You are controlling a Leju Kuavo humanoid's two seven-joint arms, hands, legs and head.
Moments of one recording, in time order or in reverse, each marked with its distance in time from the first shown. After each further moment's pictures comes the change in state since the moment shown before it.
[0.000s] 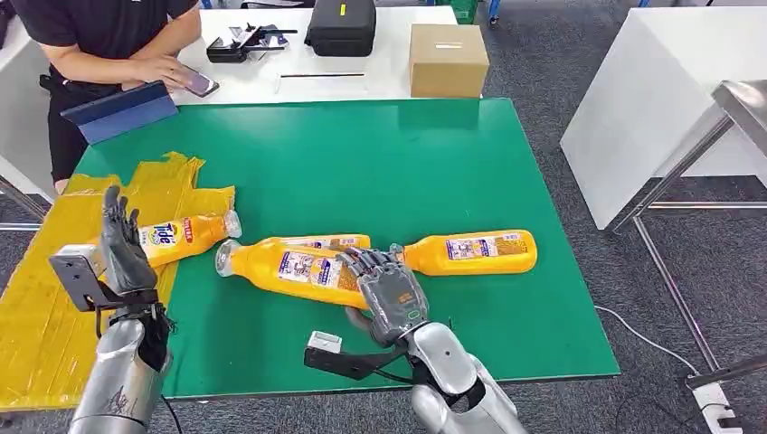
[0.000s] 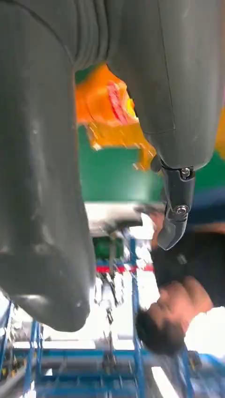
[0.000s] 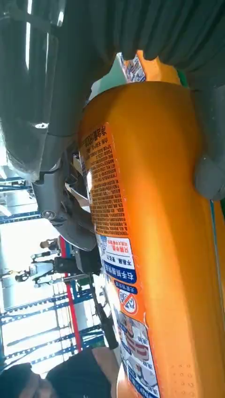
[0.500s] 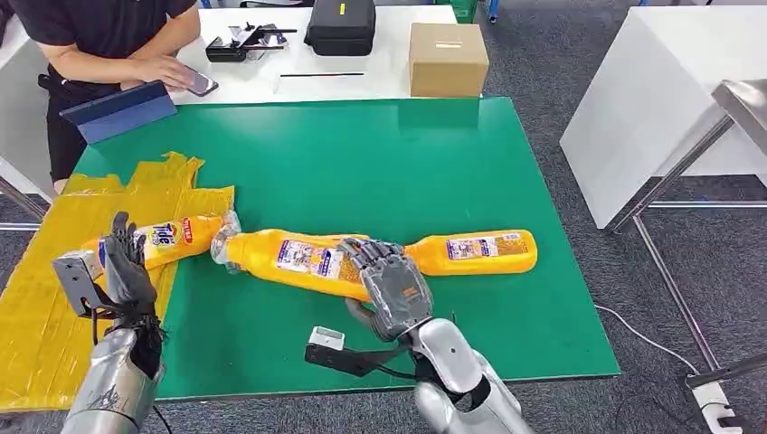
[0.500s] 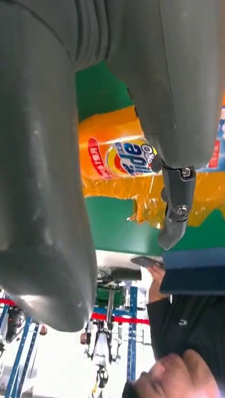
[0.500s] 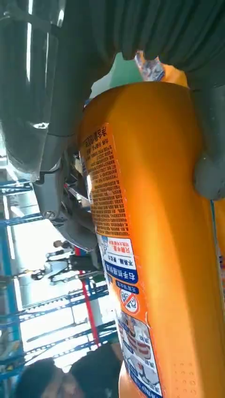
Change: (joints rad) left arm -0.032 0.033 0.077 0.179 0.026 -0.076 0.030; right arm 0.000 -0.015 0.000 -0.082 -0.002 -0.015 0.000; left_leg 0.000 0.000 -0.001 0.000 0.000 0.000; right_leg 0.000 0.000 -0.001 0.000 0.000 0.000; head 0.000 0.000
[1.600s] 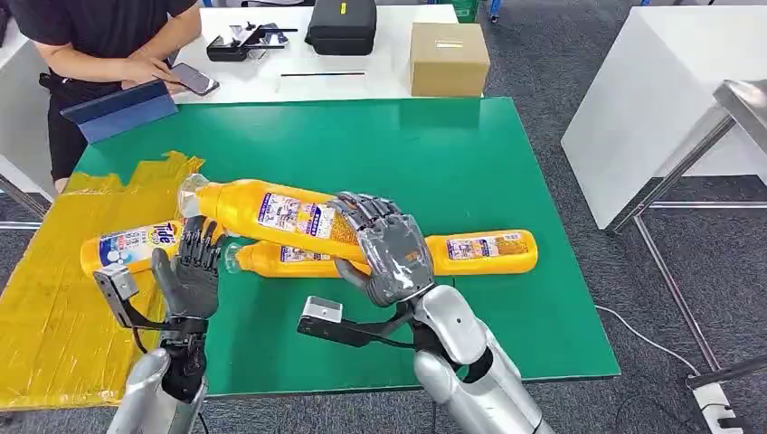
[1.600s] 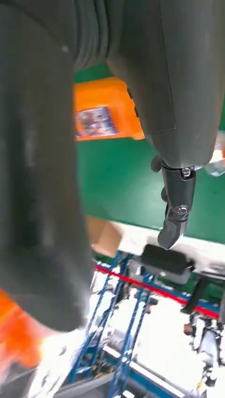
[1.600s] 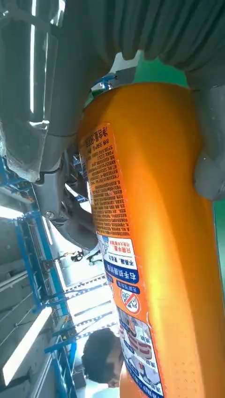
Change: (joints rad) left arm 0.195 -0.103 -0.239 -0.341 0.254 -0.225 0.129; right arm -0.111 0.010 0.004 -0.050 -0.056 -0.014 -0.027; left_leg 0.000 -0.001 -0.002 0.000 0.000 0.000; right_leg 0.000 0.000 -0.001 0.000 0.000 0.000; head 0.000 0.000
